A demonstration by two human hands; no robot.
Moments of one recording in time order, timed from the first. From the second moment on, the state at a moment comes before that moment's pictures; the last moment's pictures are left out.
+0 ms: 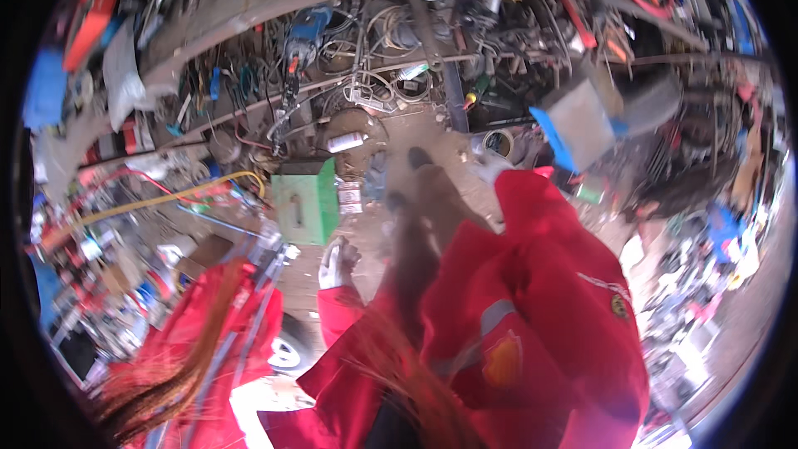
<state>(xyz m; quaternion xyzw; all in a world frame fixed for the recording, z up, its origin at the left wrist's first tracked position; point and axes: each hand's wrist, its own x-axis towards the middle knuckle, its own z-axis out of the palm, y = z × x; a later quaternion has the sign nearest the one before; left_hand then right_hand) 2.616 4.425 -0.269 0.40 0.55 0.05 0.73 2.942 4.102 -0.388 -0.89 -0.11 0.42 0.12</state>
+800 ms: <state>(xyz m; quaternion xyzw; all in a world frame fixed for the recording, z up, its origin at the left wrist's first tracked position) 2.715 4.252 -0.115 0.63 0.17 -0.25 0.72 2.344 3.789 -0.228 -0.54 0.68 0.14 0.48</state>
